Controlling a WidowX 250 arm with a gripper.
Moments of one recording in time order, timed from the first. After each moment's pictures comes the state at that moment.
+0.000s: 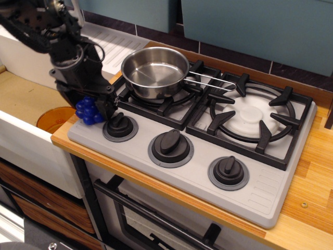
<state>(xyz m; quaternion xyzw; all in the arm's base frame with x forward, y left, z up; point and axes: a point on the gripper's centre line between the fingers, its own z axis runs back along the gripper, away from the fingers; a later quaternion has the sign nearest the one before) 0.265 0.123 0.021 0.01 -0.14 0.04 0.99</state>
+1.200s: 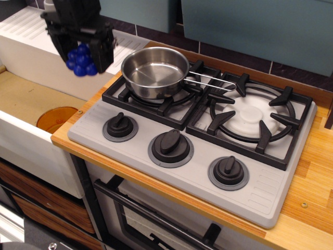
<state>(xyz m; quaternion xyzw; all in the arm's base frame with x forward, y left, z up) 0.277 0.124 0.103 0.00 -0.07 0.05 1.00</state>
